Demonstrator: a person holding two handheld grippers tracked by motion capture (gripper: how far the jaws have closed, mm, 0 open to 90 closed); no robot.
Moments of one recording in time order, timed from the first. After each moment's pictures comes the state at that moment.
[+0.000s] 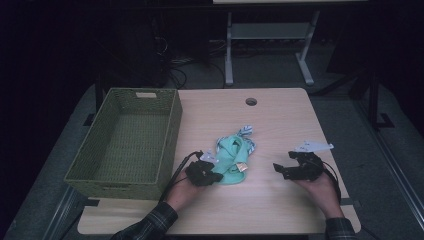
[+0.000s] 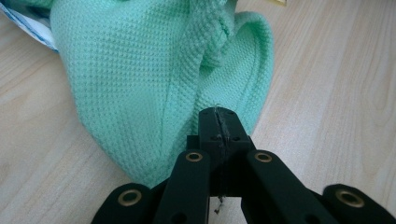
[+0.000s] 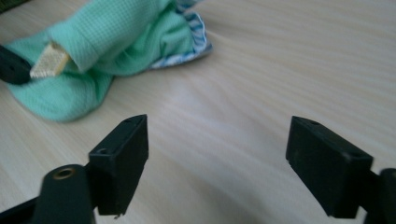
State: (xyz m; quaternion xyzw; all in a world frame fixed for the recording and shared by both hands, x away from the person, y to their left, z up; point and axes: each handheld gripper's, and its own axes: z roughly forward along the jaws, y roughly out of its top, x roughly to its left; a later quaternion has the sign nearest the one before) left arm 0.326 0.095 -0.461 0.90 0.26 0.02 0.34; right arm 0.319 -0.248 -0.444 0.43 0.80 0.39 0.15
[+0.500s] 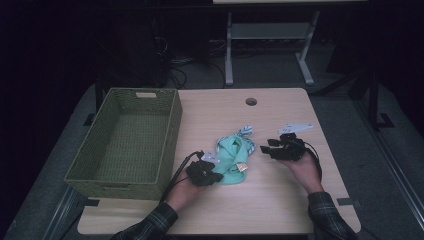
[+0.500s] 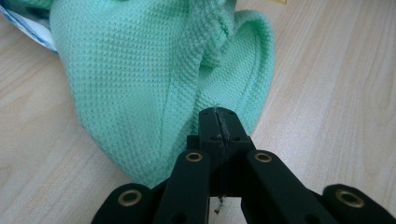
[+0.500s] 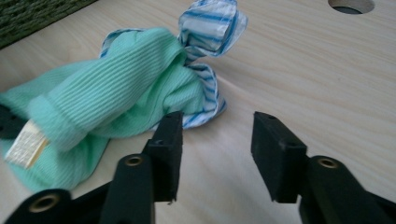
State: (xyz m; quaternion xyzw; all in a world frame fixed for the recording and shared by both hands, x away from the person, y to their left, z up) left arm 0.325 0.092 -0.460 0.90 0.26 0.02 0.34; right arm 0.378 -0.216 -0.440 0.40 0.81 0.41 0.12
